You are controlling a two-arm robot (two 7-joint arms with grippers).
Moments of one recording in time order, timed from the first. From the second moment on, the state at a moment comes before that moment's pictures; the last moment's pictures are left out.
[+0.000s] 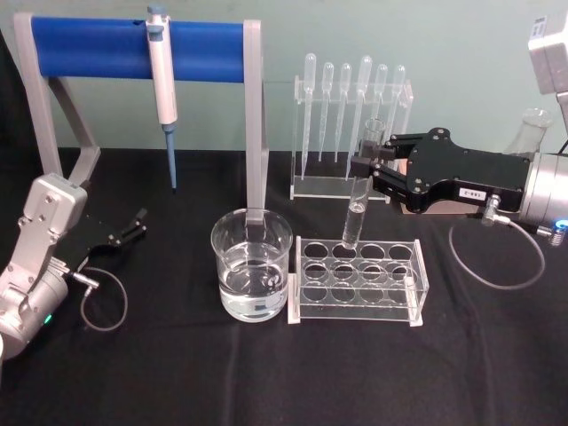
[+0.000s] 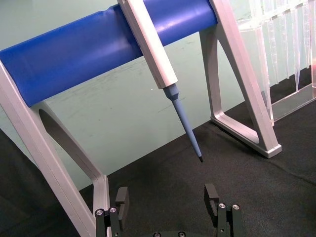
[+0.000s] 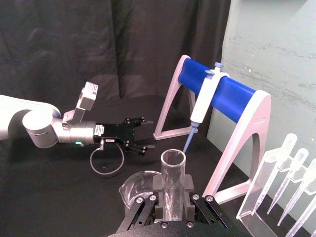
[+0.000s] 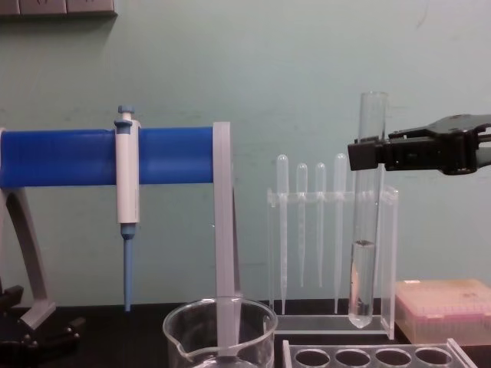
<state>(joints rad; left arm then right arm) -0.20 0.60 0.45 -1.41 -0.25 -0.12 0.03 0.49 0.77 -0.49 -1.71 0.68 0.22 0.70</state>
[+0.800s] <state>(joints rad) -0.20 0.60 0.45 -1.41 -0.25 -0.12 0.03 0.49 0.77 -0.49 -1.71 0.68 0.22 0.70</state>
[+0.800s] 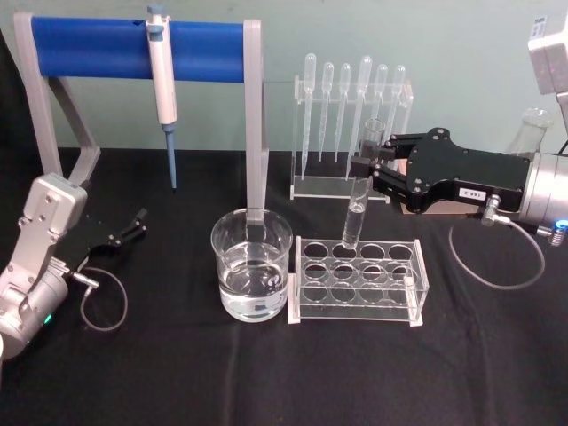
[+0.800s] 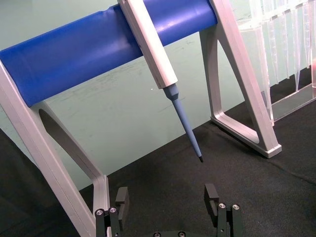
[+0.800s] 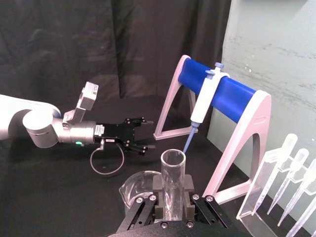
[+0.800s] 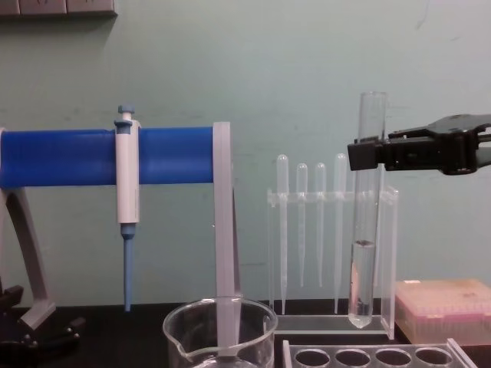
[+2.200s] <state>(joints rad) -0.20 0.60 0.45 -1.41 -0.25 -0.12 0.03 0.49 0.77 -0.49 -1.71 0.68 0.22 0.70</state>
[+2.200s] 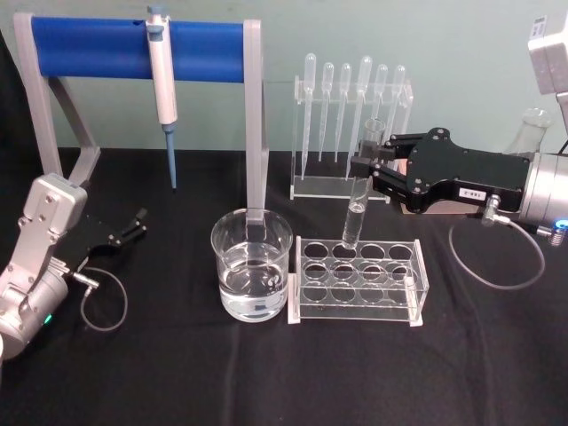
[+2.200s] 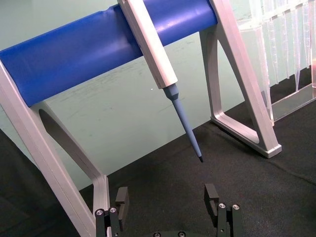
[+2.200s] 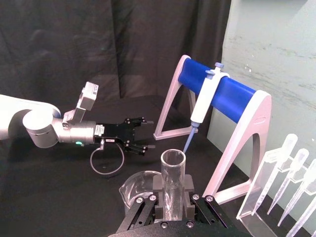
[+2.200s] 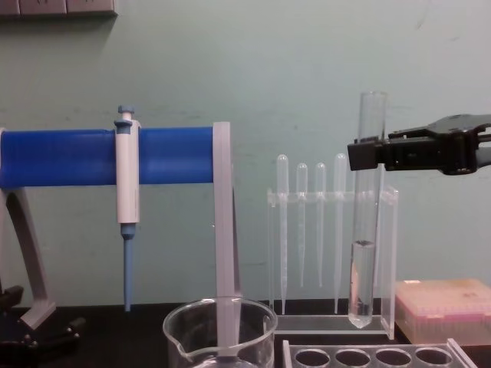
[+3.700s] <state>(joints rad) -0.20 0.60 0.45 -1.41 -0.25 -0.12 0.03 0.49 0.77 -0.49 -1.71 0.68 0.22 0.70</state>
